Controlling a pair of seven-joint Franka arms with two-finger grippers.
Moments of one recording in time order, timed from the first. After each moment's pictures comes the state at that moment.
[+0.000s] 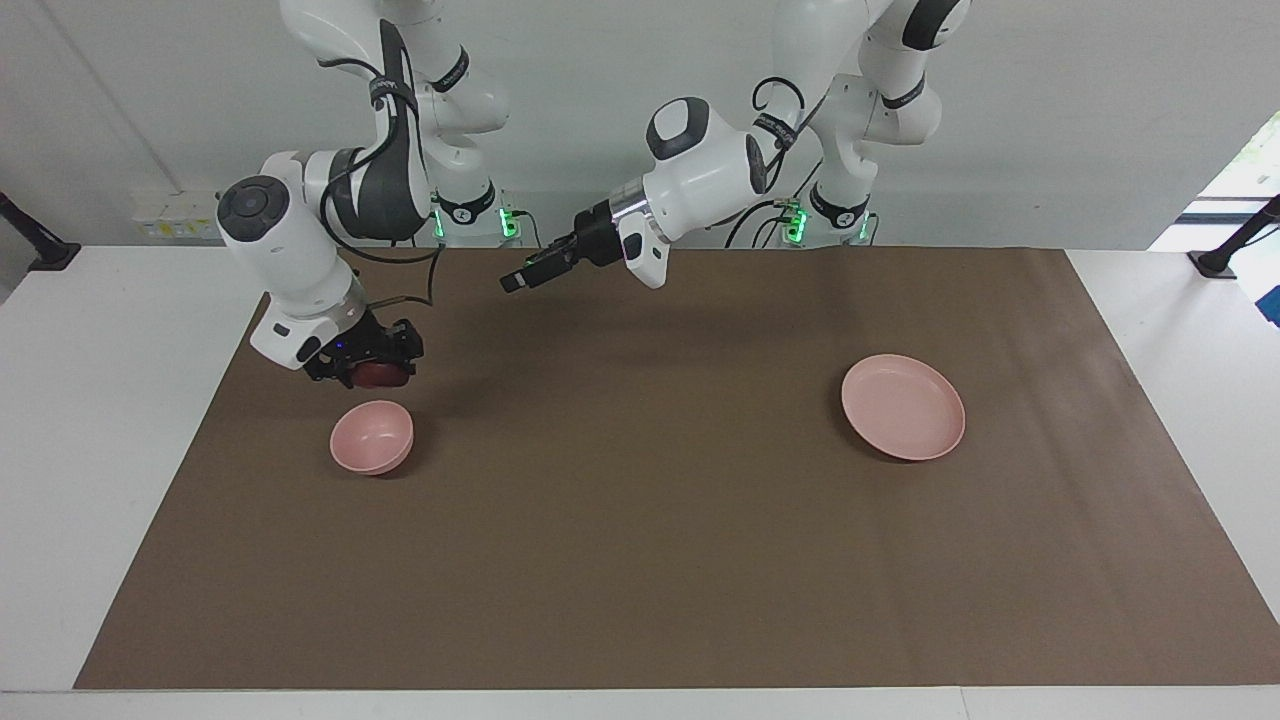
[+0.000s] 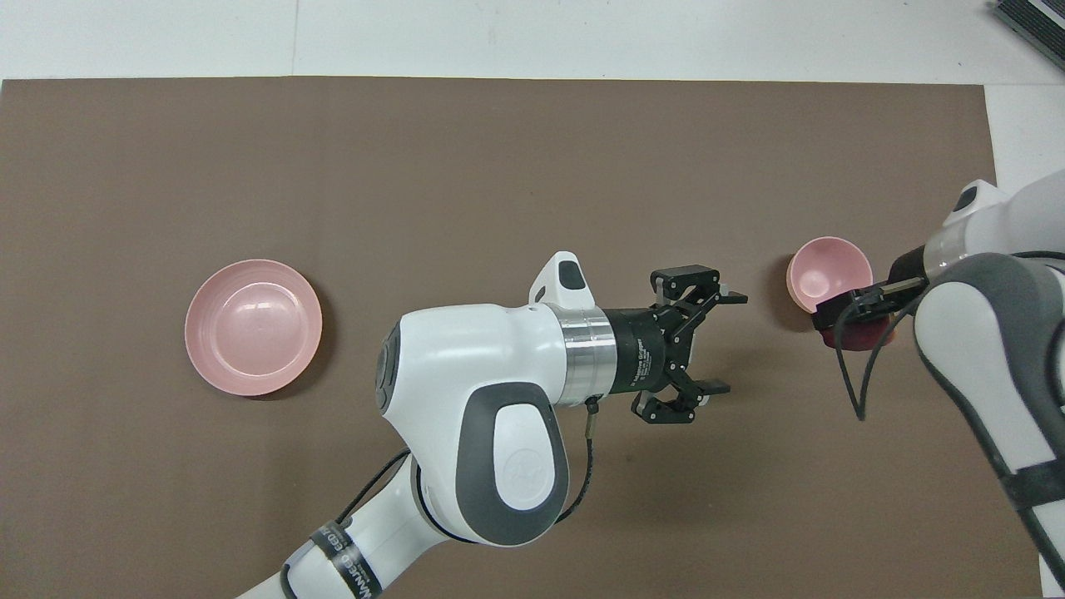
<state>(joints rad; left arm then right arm) -0.34 0.28 -0.58 -1.78 -1.13 2.60 -0.94 0.01 0.14 -0.04 -1.91 -0.03 2.00 -0.28</state>
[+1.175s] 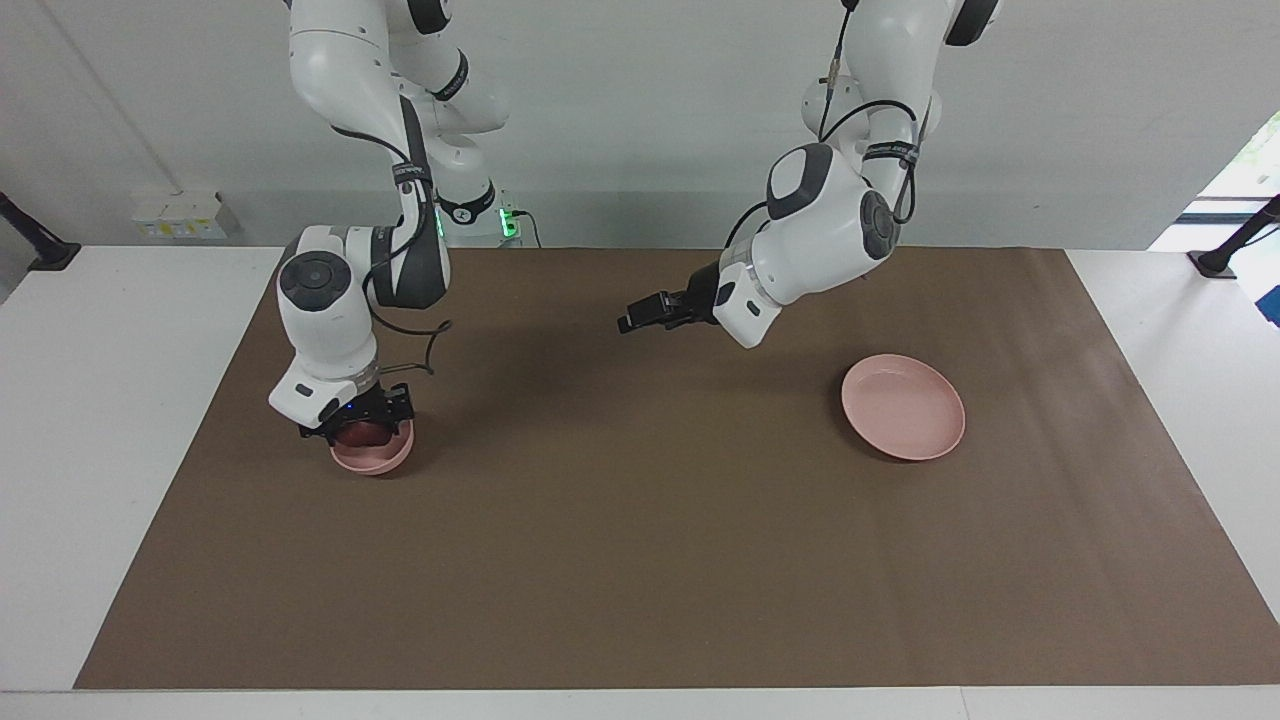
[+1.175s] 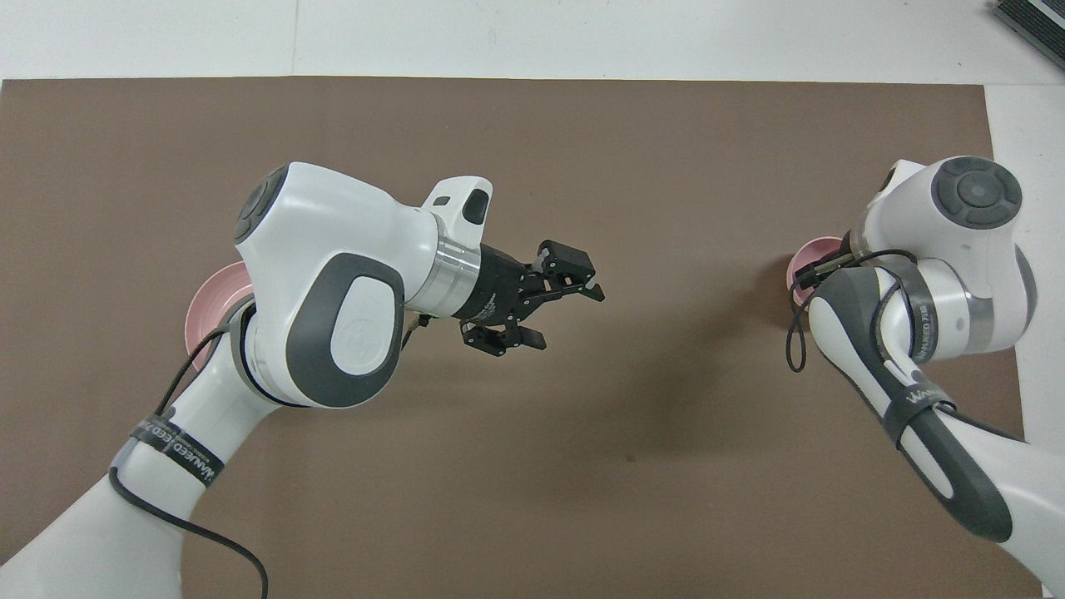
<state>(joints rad) -0.24 0.26 -0.28 -1.72 -0.72 1.99 -0.51 0.02 0.29 -0.04 -1.91 -0.23 2.22 -0.17</state>
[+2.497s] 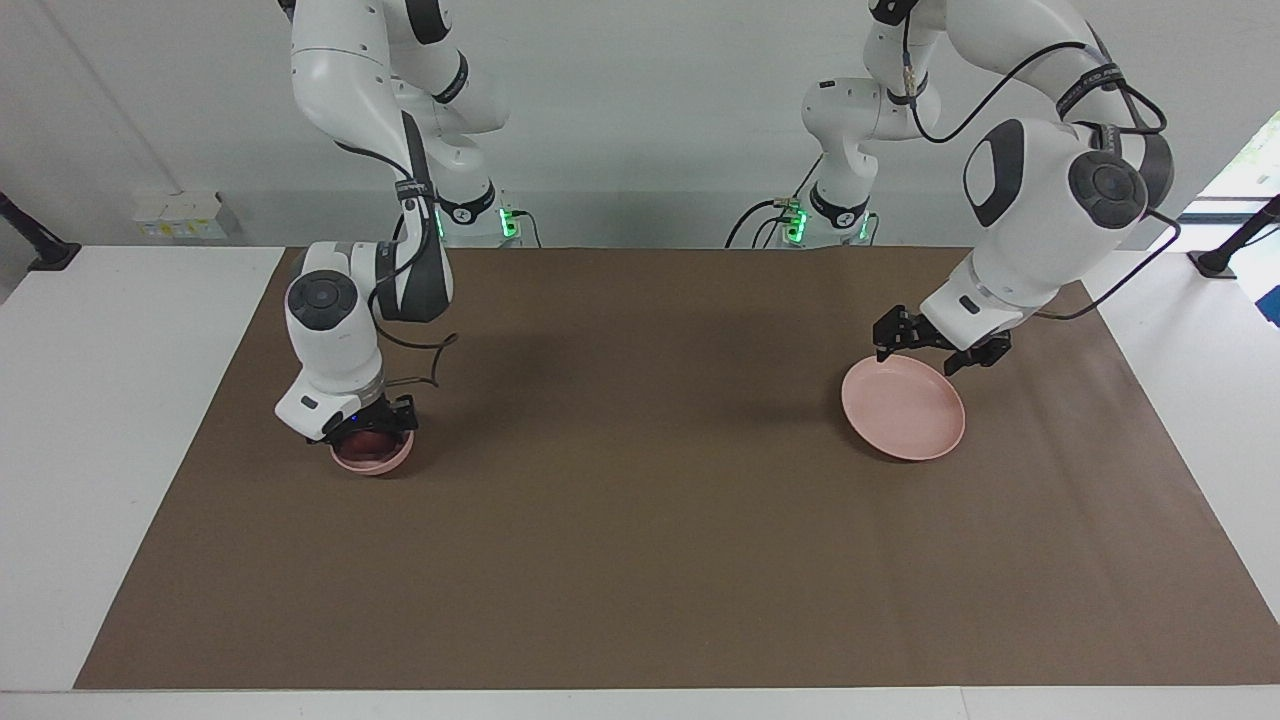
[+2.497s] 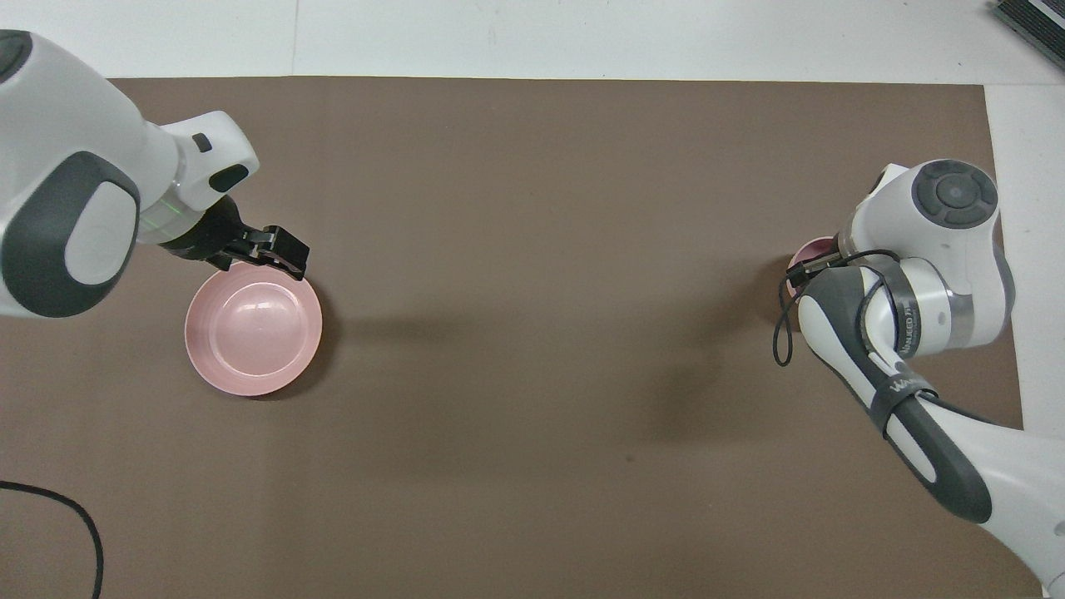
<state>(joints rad) -0.08 0.21 -0.07 -1.54 -0.07 1.63 0.12 0.02 0.34 -0.04 -1.90 -0.24 2.22 -0.13</state>
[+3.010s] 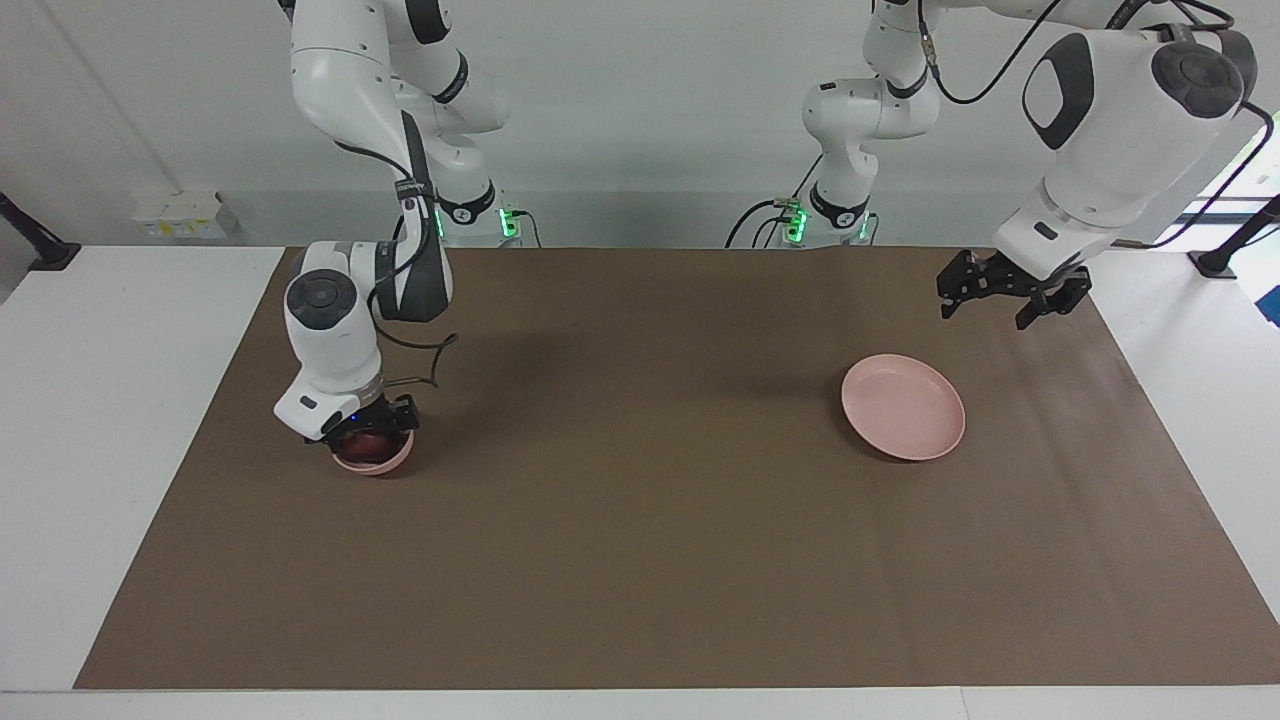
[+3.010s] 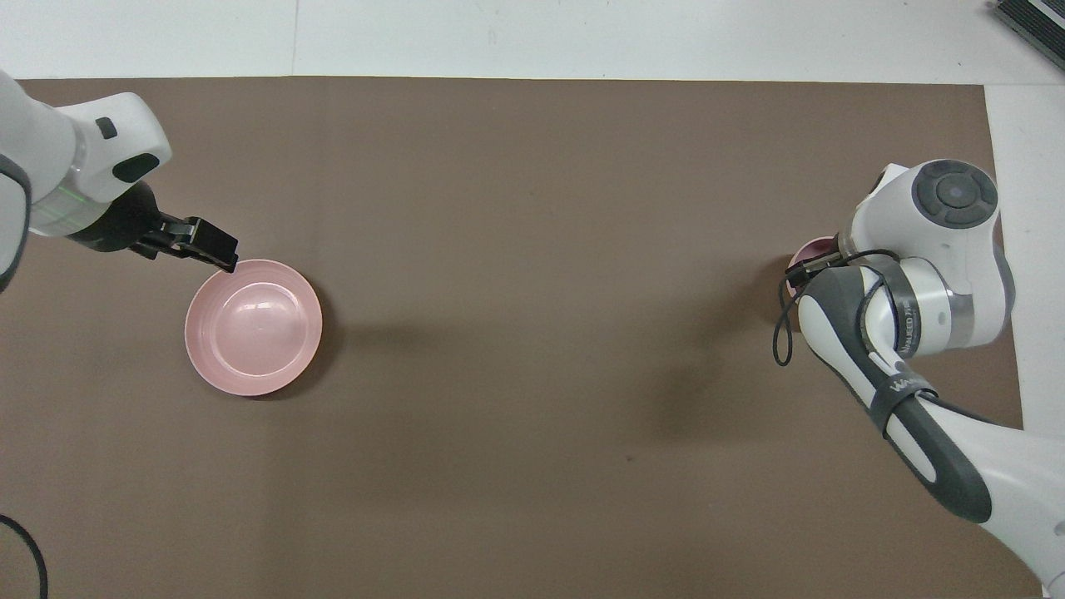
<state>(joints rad) -0.03 0.09 -0.07 -1.53 0.02 1.55 0.14 0.02 0.34 -0.04 -1.90 -0.24 2.22 -0.12</state>
